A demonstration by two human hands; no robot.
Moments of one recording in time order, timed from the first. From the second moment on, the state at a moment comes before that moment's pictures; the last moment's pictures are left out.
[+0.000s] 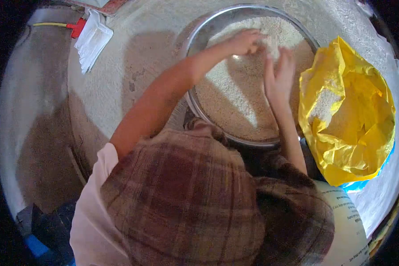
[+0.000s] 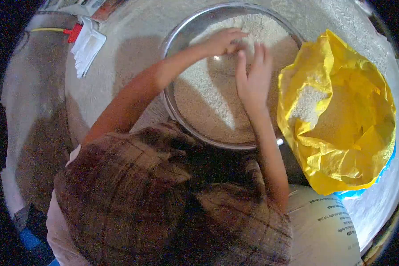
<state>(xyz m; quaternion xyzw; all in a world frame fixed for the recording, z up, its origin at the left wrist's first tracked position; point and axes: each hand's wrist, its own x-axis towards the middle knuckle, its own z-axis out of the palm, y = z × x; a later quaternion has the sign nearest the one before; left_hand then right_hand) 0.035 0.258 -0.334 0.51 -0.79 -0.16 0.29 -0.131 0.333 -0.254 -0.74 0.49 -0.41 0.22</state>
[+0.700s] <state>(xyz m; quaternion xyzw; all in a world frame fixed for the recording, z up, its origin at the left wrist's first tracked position) -0.044 0.360 -0.265 0.22 -0.01 -0.75 0.63 -0.125 0.344 -0.240 -0.07 0.37 -0.50 0.78</state>
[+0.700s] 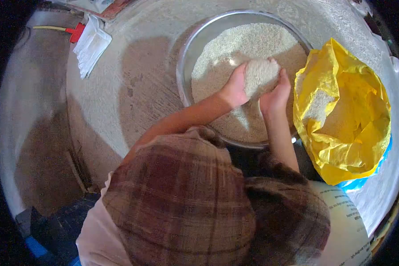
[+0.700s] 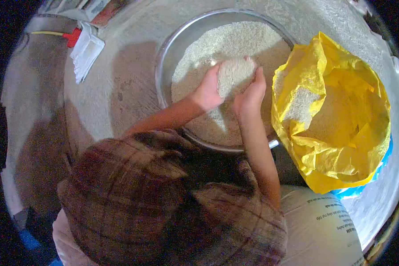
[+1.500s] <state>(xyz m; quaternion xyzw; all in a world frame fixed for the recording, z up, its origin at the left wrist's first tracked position) 0.069 0.284 -0.293 0.54 -0.80 -0.02 0.25 -0.207 0.343 -0.173 -0.58 0.56 -0.56 0.20</state>
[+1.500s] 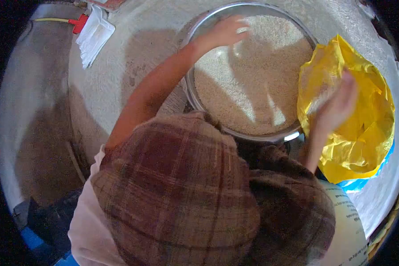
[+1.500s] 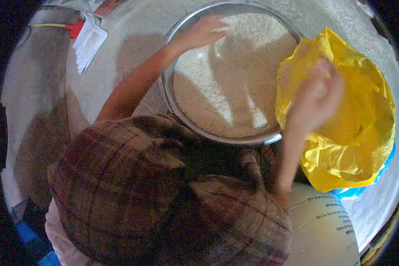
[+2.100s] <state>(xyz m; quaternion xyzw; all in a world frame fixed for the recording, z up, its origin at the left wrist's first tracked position) -0.009 0.371 -0.315 0.47 -0.08 -0.72 0.50 -0.106 0.362 -0.323 -0.34 0.53 -0.49 0.60</state>
